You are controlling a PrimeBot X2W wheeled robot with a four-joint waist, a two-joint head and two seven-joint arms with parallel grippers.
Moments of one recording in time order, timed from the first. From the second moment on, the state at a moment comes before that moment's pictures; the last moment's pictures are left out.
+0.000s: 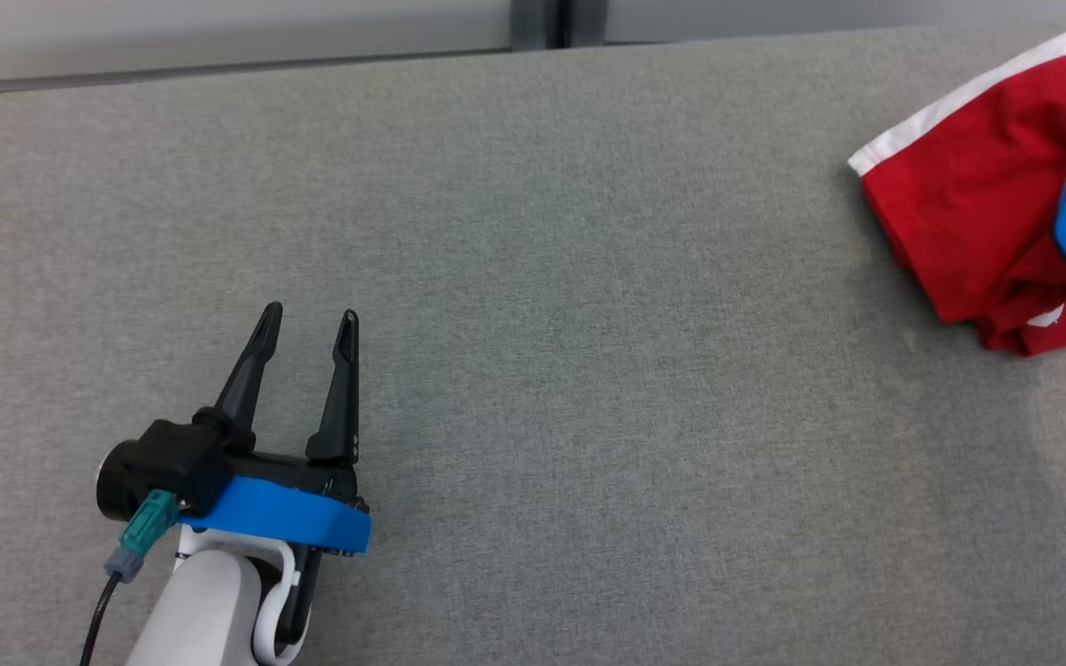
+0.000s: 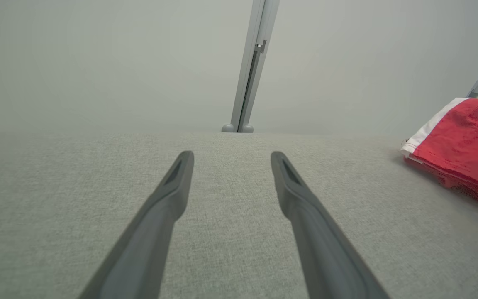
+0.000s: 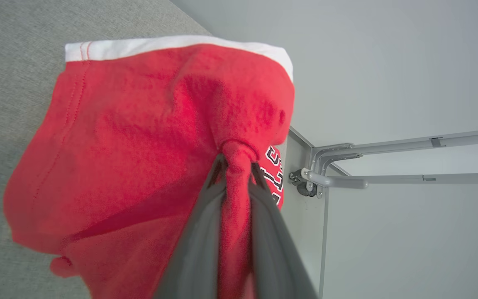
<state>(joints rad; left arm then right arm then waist) -0.24 0.15 -0.22 0.24 -0.32 -0.12 -0.26 -0.90 -0.63 0.46 0.62 0.10 0.13 0.50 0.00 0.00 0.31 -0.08</state>
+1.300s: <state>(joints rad) -0.09 0.18 -0.19 0.29 -0.38 -0.10 -0.26 -0.48 -0.25 -0.04 0.54 0.09 0.13 -0.07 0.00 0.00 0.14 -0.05</state>
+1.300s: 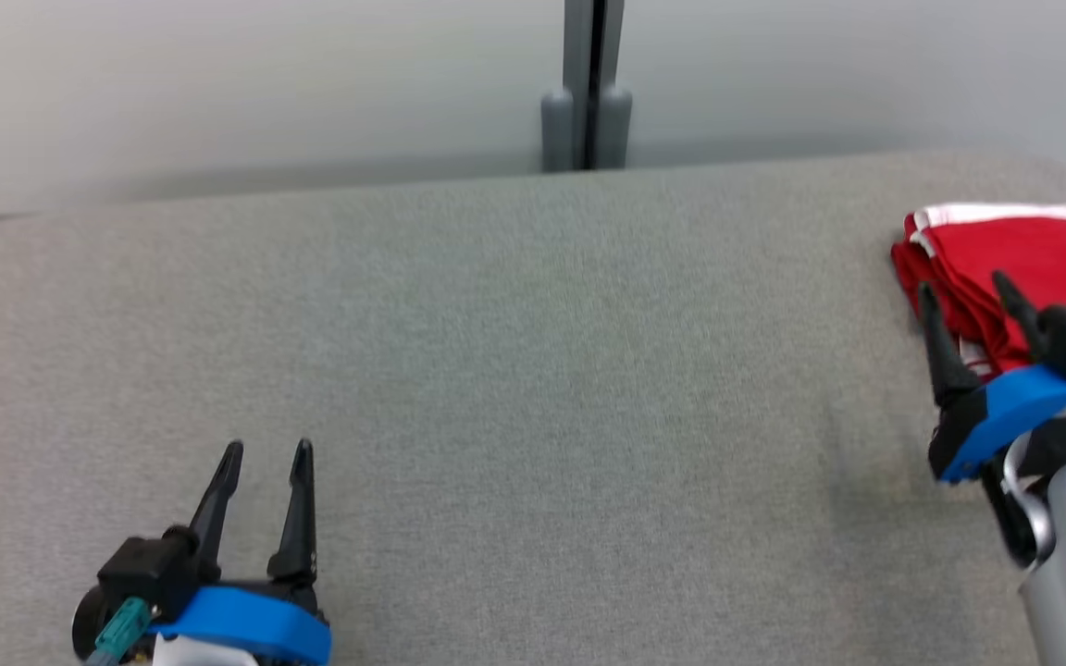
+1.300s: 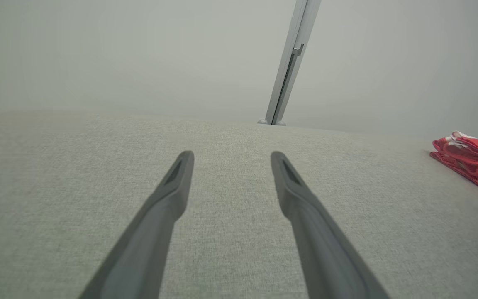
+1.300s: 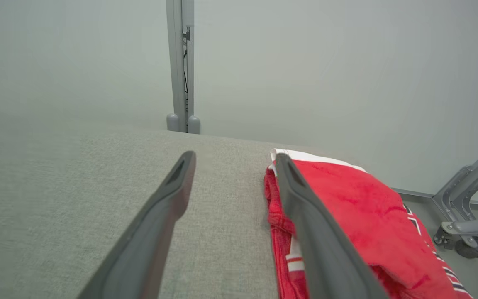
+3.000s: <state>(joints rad) -0.05 0.19 -0.17 0.37 -0.41 -0.11 -0.26 0.02 -0.05 -0.09 0.13 0.16 0.13 0.00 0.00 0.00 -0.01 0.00</state>
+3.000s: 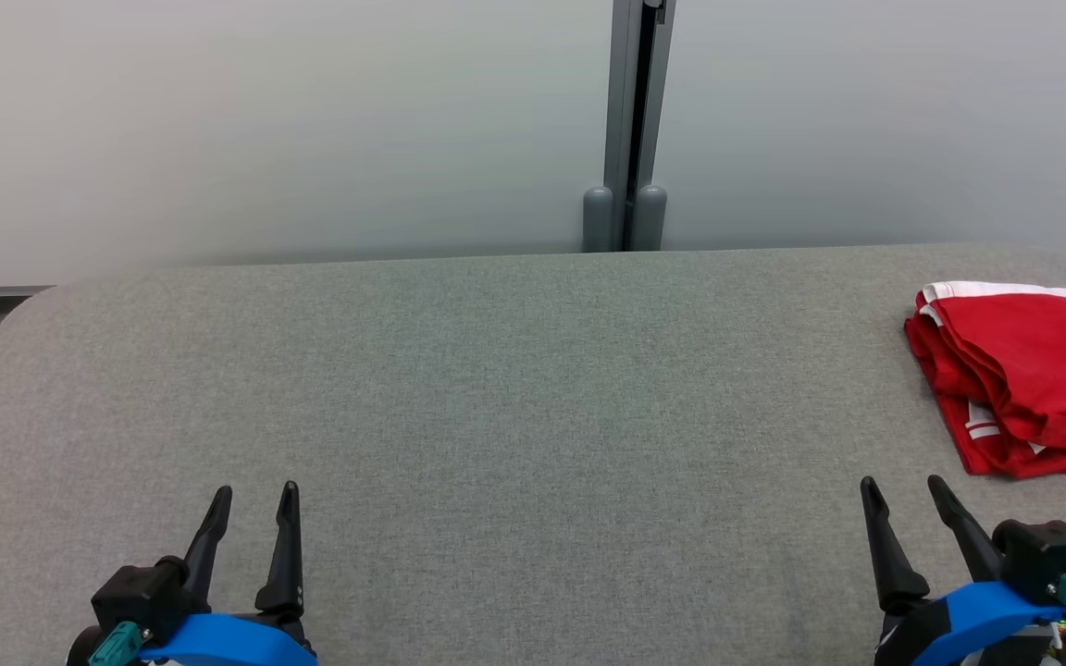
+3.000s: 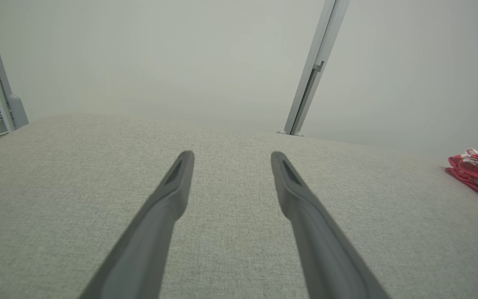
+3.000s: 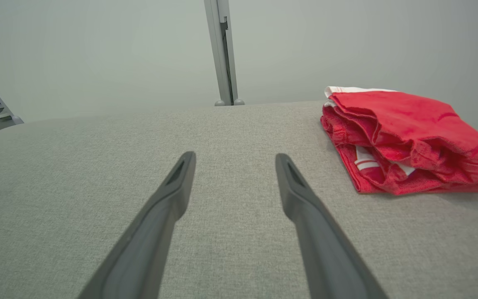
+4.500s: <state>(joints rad) -0.03 0.12 -0.07 0.36 -0.89 -0.12 -0.11 0.00 -0.05 -0.09 0.21 0.73 0.13 0.05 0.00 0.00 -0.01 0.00</state>
